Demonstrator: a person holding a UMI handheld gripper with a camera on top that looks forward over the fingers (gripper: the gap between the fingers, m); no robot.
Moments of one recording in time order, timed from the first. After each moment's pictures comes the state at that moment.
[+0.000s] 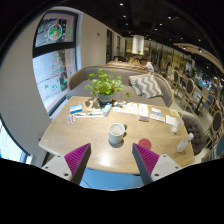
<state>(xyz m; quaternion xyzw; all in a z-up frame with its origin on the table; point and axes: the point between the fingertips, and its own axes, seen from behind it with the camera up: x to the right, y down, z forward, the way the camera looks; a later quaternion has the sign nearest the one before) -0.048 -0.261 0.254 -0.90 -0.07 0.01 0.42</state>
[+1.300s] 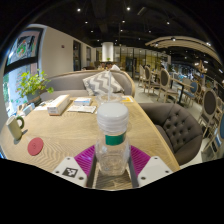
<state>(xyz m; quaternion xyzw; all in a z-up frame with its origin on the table) 0.430 -0.095 0.025 -0.87 0.04 -0.03 0.49</state>
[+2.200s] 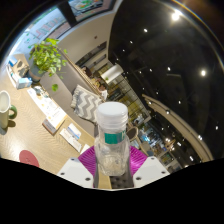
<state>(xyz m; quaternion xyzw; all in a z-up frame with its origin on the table) 0.299 -0.033 0.247 -0.73 -0.17 -0.41 0.51</state>
